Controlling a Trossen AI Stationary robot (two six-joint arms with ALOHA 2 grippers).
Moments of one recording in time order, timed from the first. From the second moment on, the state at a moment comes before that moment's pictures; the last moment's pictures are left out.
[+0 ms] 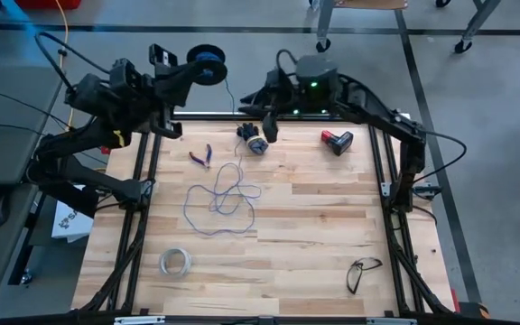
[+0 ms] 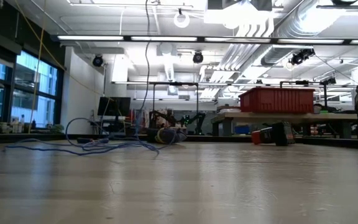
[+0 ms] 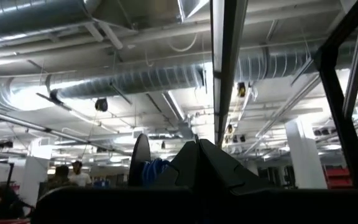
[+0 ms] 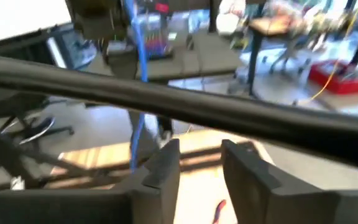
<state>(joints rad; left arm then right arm) 0.12 1.20 1.53 0.39 -0.03 0.08 -0.20 1.86 2.34 -0.70 -0.08 0.04</state>
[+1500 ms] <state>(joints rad) 0.12 1.21 1.57 0.35 -0.04 0.04 -0.16 1.89 2.35 -0.79 -0.14 -0.08</state>
